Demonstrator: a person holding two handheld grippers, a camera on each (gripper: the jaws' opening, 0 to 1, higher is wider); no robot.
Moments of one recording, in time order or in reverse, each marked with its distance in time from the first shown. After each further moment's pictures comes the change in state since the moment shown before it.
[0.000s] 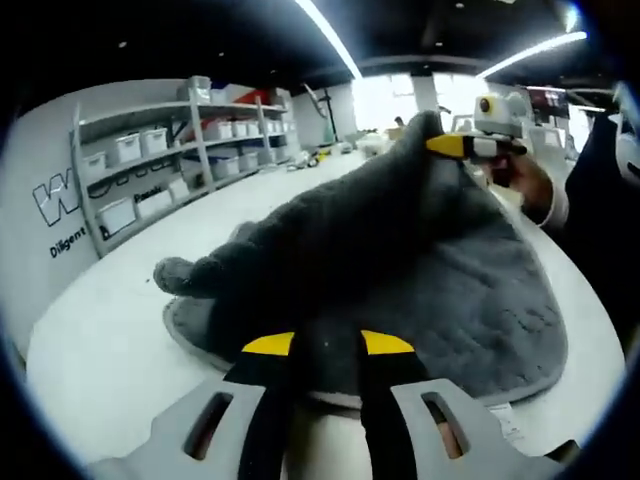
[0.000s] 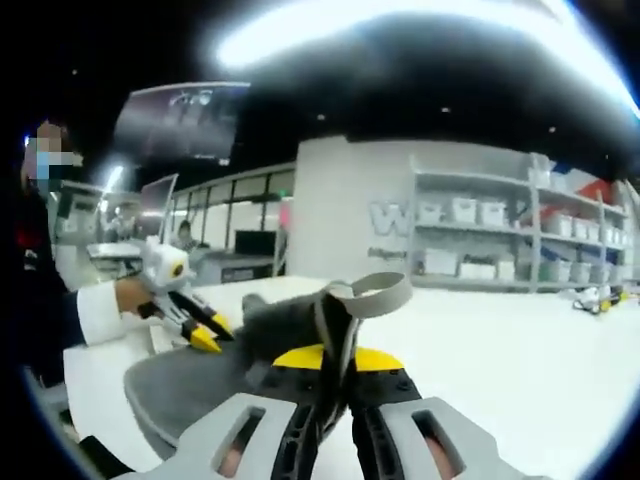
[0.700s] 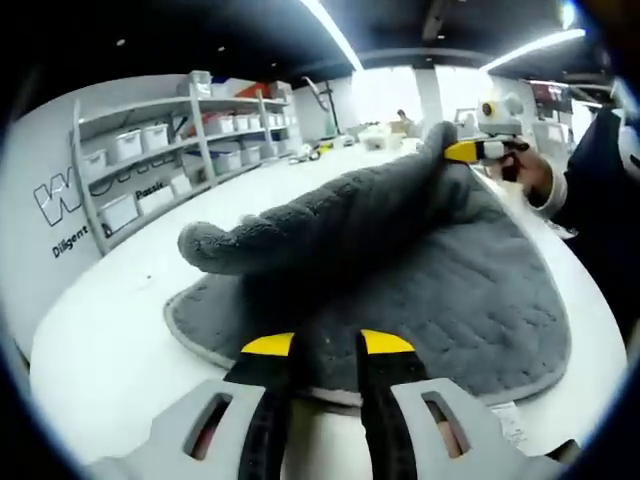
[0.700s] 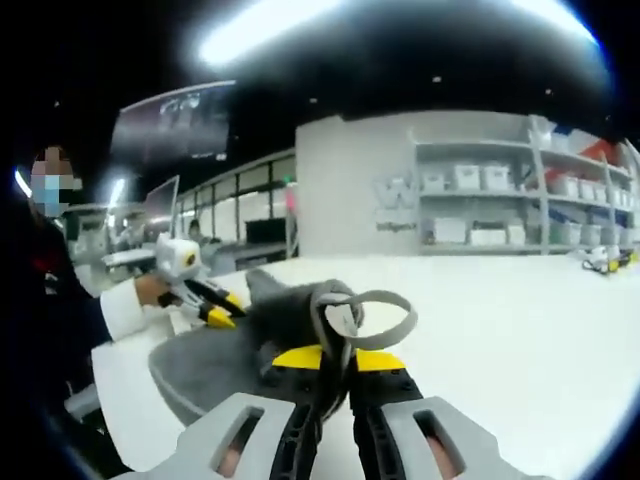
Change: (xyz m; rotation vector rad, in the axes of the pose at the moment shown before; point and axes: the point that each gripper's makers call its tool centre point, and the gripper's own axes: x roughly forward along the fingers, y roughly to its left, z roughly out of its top) left arm 0.000 0.003 -0.002 0.008 0.020 0.017; right arm -0.039 -0.003 -0.030 0.119 0.104 0.074
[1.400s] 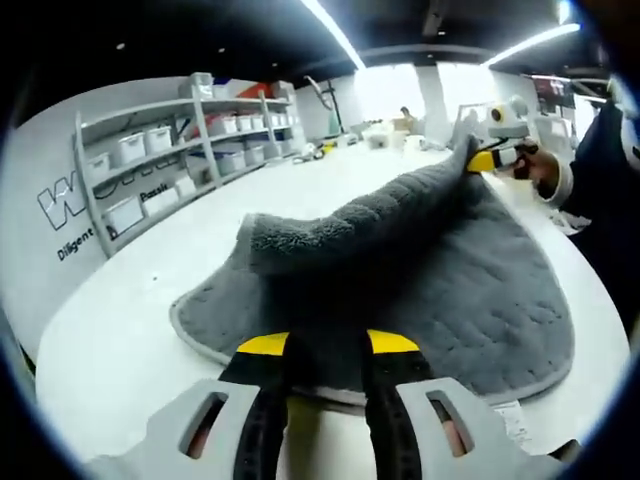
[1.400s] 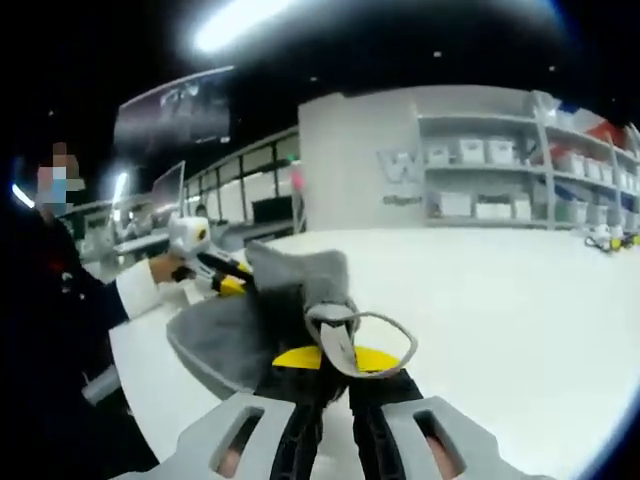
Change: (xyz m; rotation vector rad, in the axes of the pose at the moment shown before) left arm -0.001 0.001 0.002 0.022 0.009 0.030; right arm -0.027 0.002 -0.030 0.014 0.116 0.036
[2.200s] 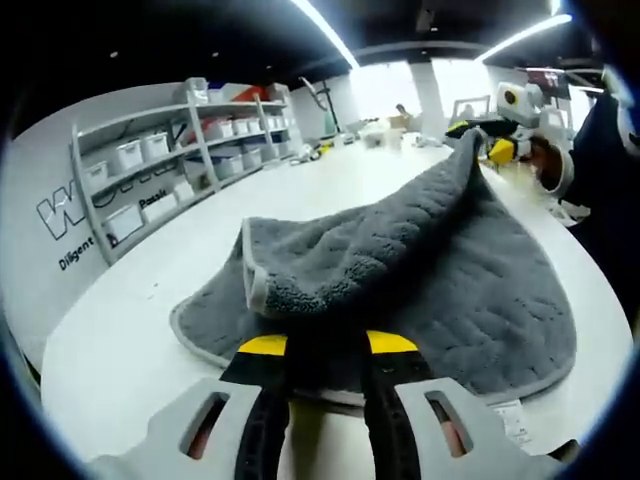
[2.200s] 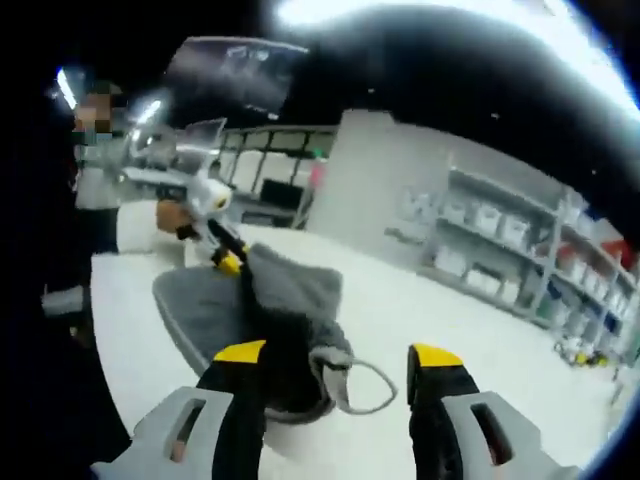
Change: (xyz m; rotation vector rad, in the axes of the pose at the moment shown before) left arm 0.001 -0.002 0.001 0.034 -0.003 0.002; right arm -0.004 0.010 0.044 -0.538 -0.045 -0.097
